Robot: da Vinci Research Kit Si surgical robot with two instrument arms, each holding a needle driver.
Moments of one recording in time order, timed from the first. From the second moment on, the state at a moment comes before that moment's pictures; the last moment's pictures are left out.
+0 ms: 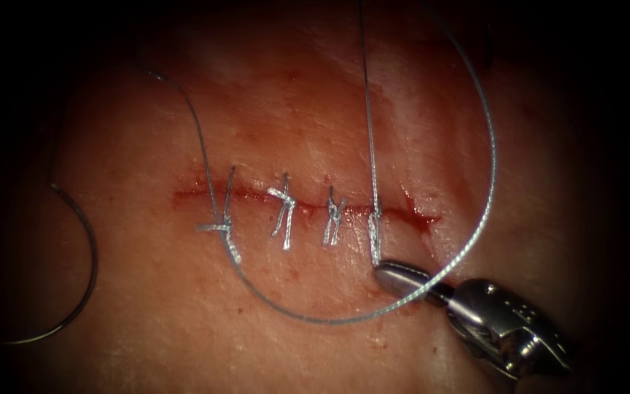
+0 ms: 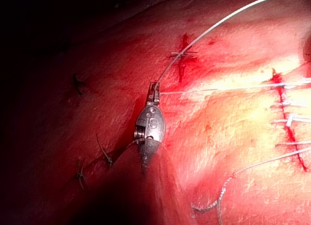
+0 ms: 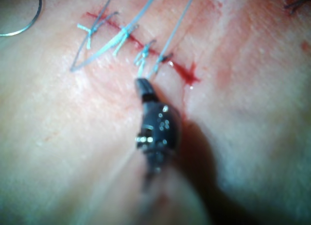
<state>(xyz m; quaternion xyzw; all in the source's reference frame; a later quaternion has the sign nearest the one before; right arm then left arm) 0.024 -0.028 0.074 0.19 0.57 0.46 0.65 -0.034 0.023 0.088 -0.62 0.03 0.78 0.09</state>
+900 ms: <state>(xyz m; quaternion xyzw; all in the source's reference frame) 0.026 -0.031 0.073 0.23 0.56 0.41 0.68 -0.035 0.025 0.089 -0.59 0.07 0.80 0.10</state>
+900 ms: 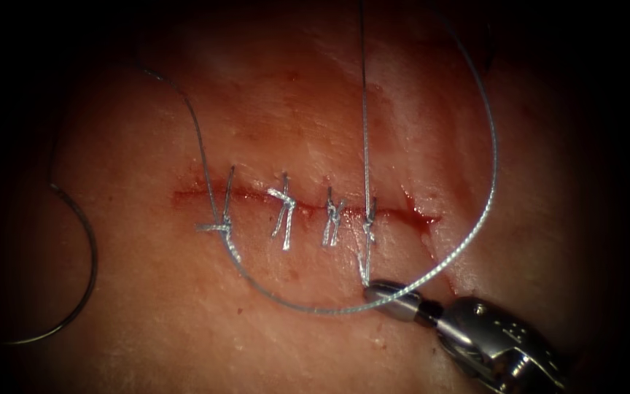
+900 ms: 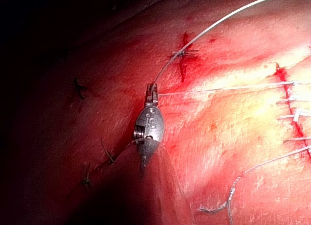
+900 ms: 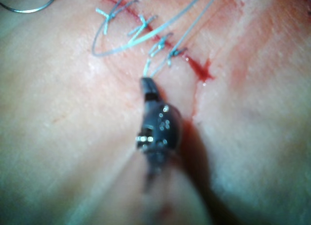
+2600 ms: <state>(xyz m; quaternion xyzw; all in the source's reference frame) 0.020 -0.019 0.065 0.17 0.56 0.44 0.69 -0.036 0.021 0.069 -0.67 0.04 0.74 0.07</state>
